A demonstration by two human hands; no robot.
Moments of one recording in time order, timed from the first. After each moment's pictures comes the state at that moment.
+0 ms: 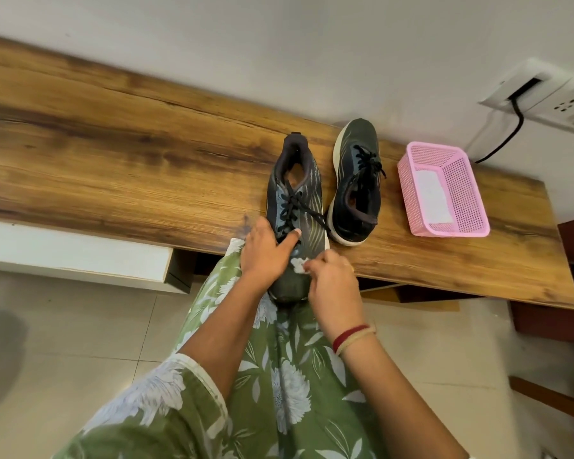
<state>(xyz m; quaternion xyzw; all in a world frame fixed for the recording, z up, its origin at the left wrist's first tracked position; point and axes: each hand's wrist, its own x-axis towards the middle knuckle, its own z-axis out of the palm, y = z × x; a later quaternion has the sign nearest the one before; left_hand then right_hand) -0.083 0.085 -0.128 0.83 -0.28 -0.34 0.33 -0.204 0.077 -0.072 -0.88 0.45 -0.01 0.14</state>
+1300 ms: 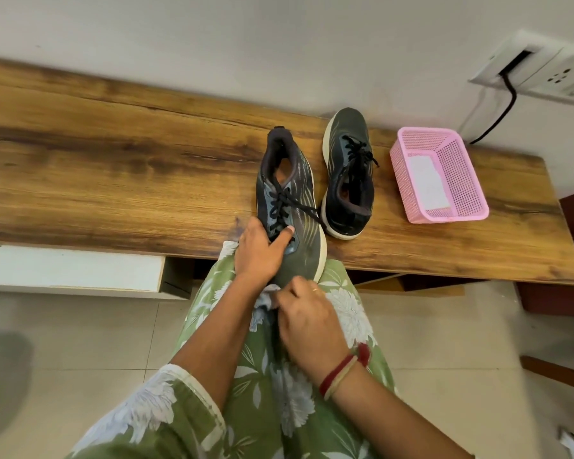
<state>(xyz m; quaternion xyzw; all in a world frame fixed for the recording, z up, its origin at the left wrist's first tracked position) -0.081 0.084 -0.130 0.82 -0.27 -0.36 0.36 -0.208 0.128 -0.068 -0.91 0.38 -0.05 0.17</state>
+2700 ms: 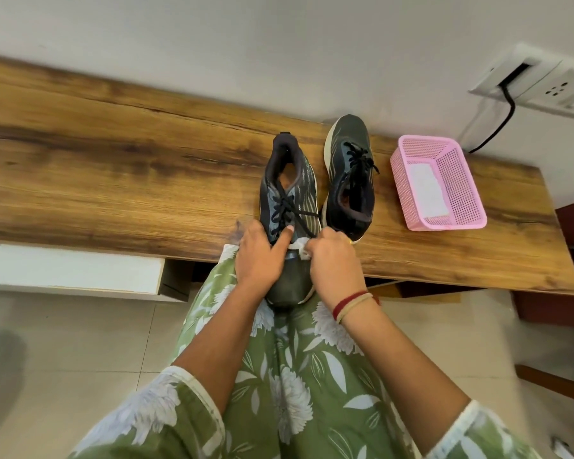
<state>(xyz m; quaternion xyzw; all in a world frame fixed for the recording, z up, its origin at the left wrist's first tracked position) -0.085 0.083 -0.126 0.84 -0.26 -0.33 0.35 -0.187 0.044 -0.056 -0.89 0.45 0.08 0.08</state>
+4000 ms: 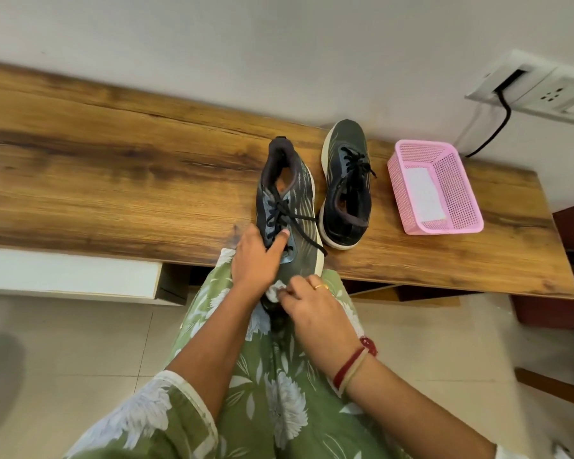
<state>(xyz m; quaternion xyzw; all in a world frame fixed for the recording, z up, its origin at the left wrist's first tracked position) -0.084 0.081 -0.125 0.83 -0.26 -0.34 0.36 -0.214 0.097 -0.064 -0.95 0.30 0.00 0.11</state>
